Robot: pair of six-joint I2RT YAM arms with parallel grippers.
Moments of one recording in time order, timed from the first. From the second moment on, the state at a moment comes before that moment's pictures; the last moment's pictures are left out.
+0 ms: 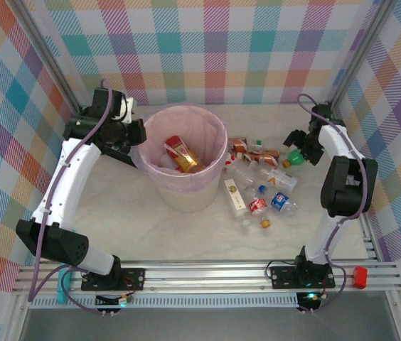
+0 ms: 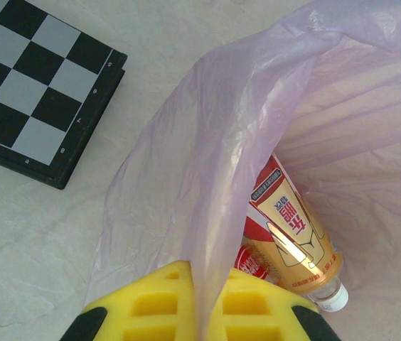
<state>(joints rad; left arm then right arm) -0.22 1.47 1.69 -1.09 0.16 -0.31 -0.13 1.93 1.52 -0.82 -0.12 0.50</state>
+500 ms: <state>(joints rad) -0.22 1.47 1.69 -1.09 0.16 -0.31 -0.17 2.03 1.50 -0.73 -0.12 0.55</state>
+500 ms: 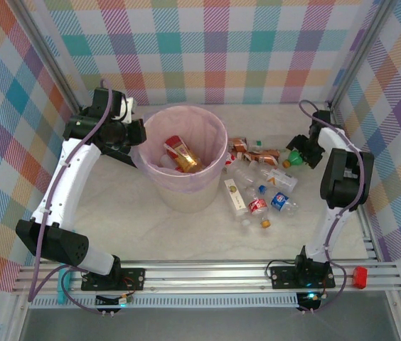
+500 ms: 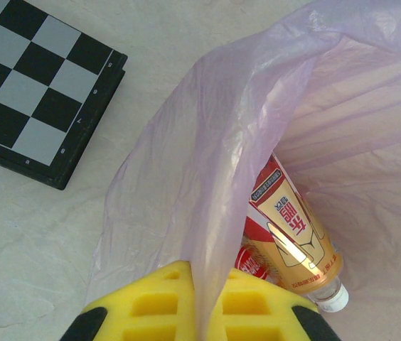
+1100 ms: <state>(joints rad) -0.22 1.47 1.69 -1.09 0.17 -0.31 -0.20 2.02 1.45 -0.69 -0.12 0.53</state>
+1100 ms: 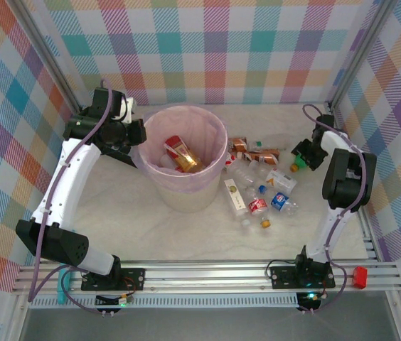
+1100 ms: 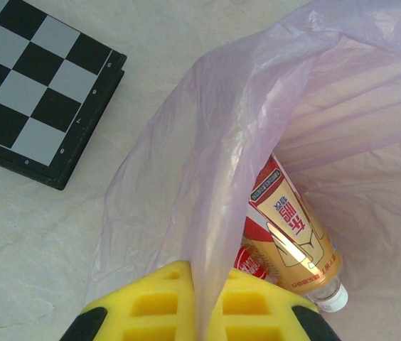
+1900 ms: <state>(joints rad) -0.22 1.46 1.66 -1.03 0.20 -0.31 -0.21 1.56 1.49 -0.99 -0.33 0.25</state>
